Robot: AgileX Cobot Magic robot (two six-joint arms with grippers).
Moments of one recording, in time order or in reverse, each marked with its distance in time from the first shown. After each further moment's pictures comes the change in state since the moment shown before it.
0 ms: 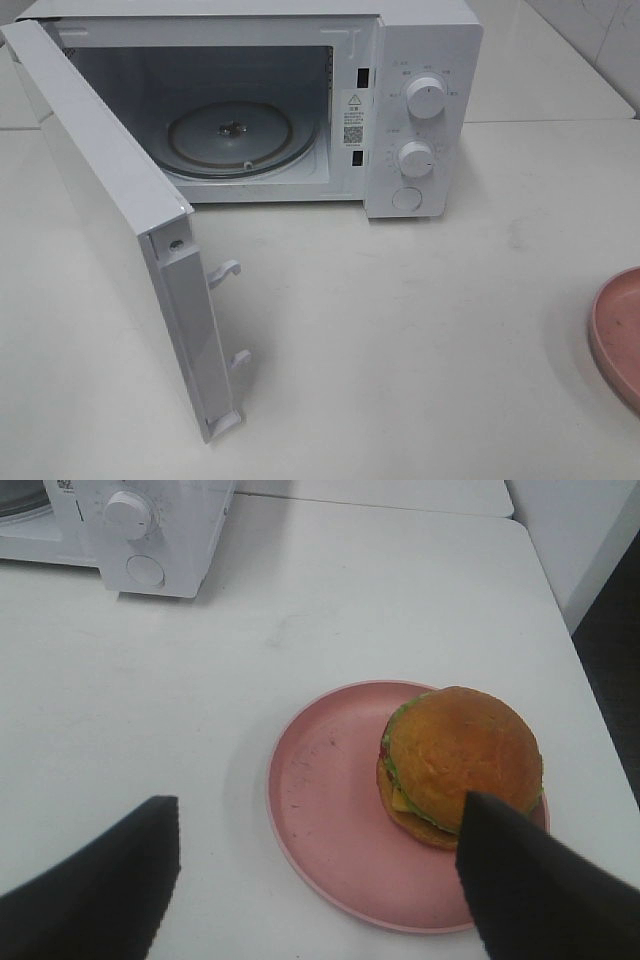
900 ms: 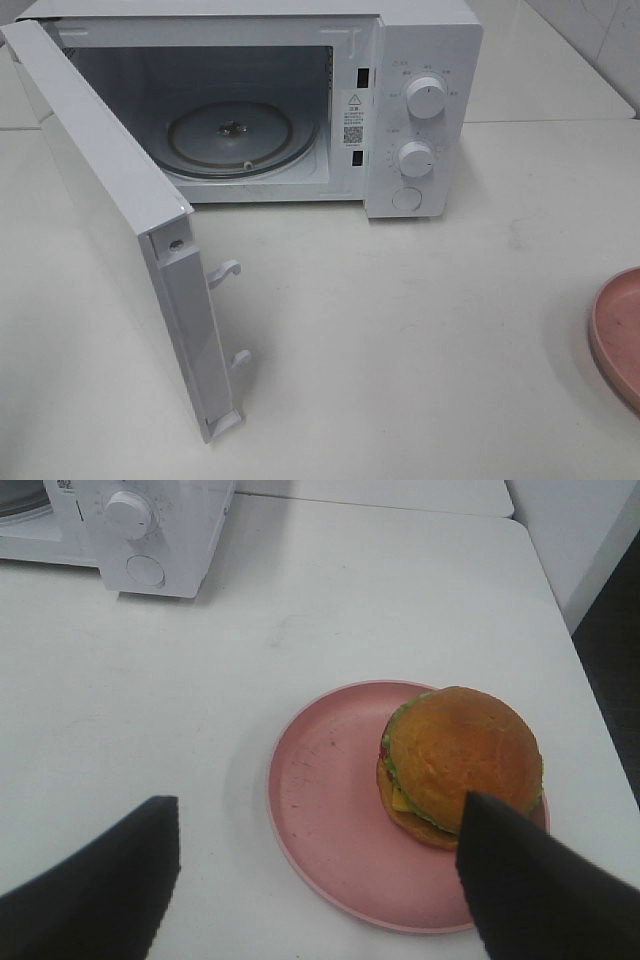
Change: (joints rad) left arm 0.000 0.366 -0.032 -0.022 -0.274 -0.002; right arm 0.000 0.000 0.000 0.000 0.000 0.000
